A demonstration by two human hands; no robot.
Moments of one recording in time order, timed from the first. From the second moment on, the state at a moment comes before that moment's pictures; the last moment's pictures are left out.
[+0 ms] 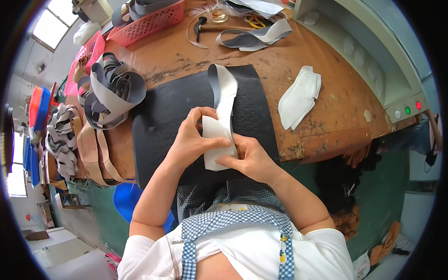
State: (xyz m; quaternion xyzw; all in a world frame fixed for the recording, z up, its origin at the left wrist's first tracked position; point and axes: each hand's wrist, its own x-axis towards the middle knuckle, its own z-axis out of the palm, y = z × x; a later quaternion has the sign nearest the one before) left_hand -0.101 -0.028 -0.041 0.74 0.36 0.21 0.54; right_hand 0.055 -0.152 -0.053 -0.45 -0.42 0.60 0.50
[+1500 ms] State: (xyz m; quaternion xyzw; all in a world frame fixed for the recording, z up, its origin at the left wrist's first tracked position) left_hand -0.140 0.007 -0.022 0.33 0.30 0.39 0.80; right_hand 0.046 -0.097 -0.010 -0.50 -0.47 0.43 0.59
